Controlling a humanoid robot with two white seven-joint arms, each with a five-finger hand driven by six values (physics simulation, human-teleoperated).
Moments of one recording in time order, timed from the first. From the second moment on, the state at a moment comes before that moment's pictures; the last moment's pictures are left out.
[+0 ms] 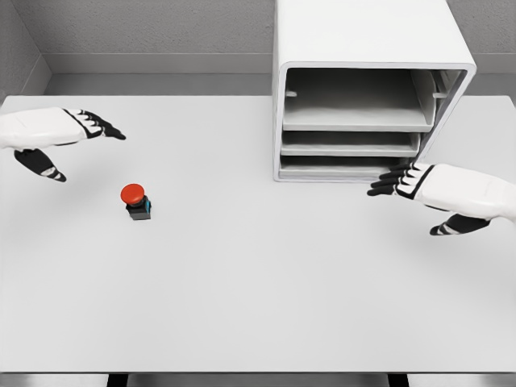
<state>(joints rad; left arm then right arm) -0.88 1.03 -0.92 -1.31 -0.19 -0.61 -0.47 -0.20 -0.97 0.21 -1.74 0.20 -0.61 0.61</state>
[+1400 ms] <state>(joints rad) -0.88 0.92 -1.02 -1.44 -0.30 -0.61 -0.54 -0.66 -0.76 0.48 -1.47 0.19 -0.61 0.61</state>
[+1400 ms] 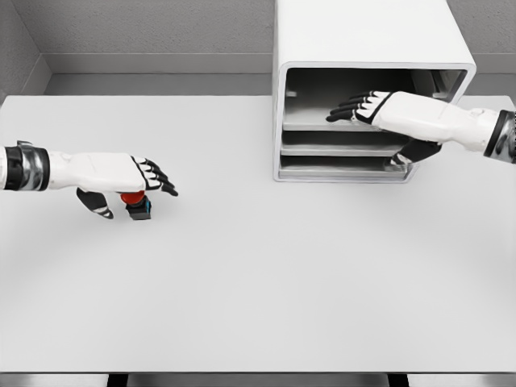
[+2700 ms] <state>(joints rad) -0.88 0.92 -1.02 -1.42 -0.31 -0.61 -0.58 -0.71 -0.74 0.58 -1.44 0.30 -0.57 0.61</state>
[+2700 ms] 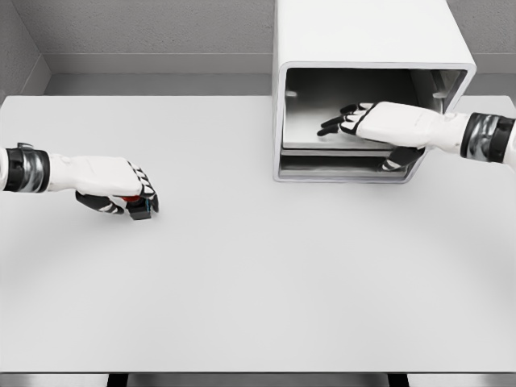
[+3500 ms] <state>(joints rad) -0.88 0.92 -1.02 -1.42 -0.32 -0.61 -0.58 -0.64 -0.82 0.56 -1.53 0.28 -0.61 0.61</state>
